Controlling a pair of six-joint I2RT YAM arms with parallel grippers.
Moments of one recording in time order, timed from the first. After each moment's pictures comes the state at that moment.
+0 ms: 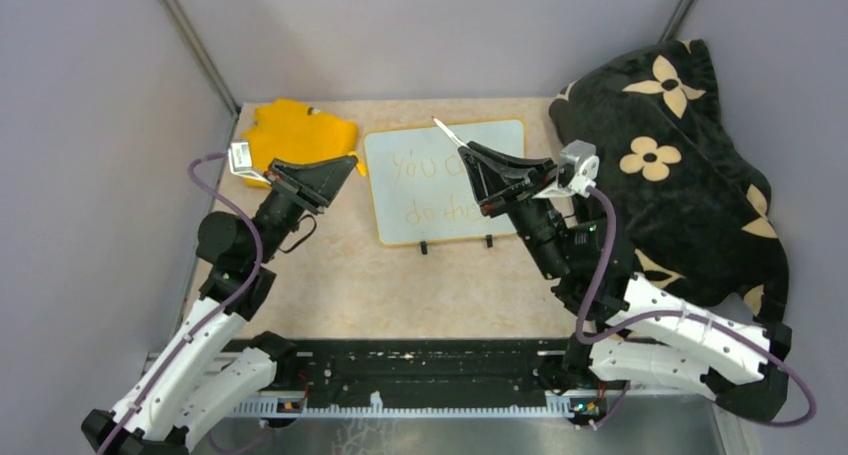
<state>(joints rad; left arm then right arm) -0.49 0.73 0.73 0.42 0.19 -0.92 1.07 0.83 0.92 0.47 0.40 0.07</state>
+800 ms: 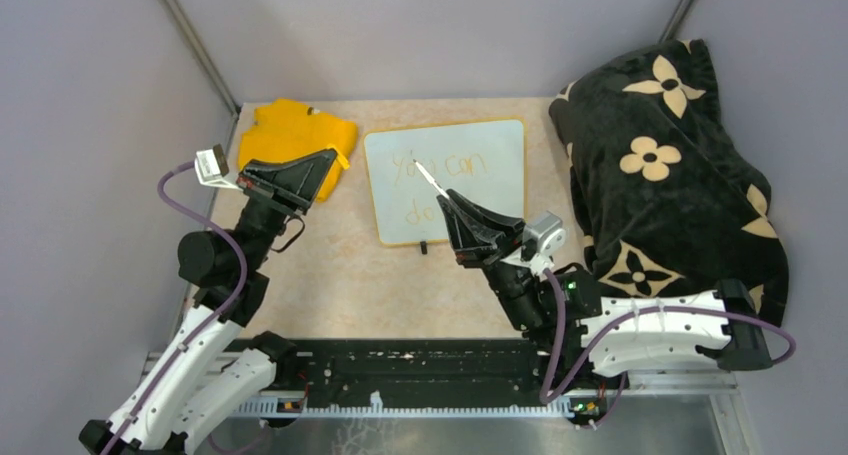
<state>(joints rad) -0.49 0.68 0.74 0.58 0.15 -1.04 1.47 0.93 0.69 1.07 0.69 -0.42</state>
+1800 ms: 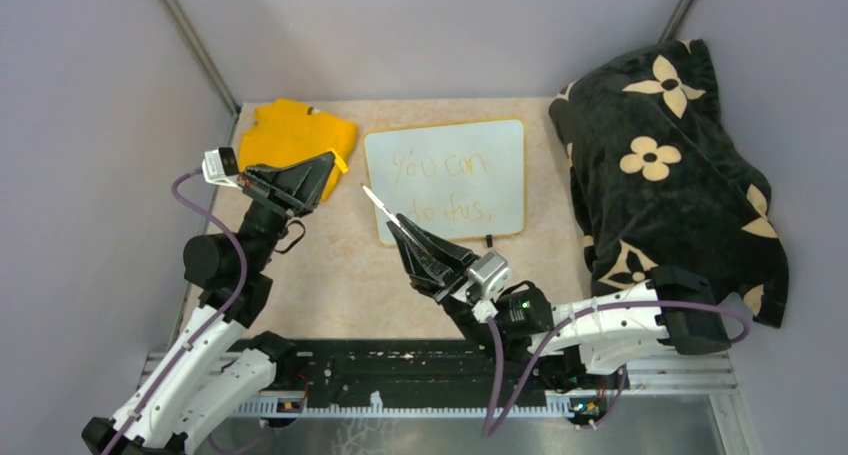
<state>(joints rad) -0.49 0.67 0.69 0.65 0.14 -1.35 1.59 1.25 0.75 1.44 0.58 -0.61</state>
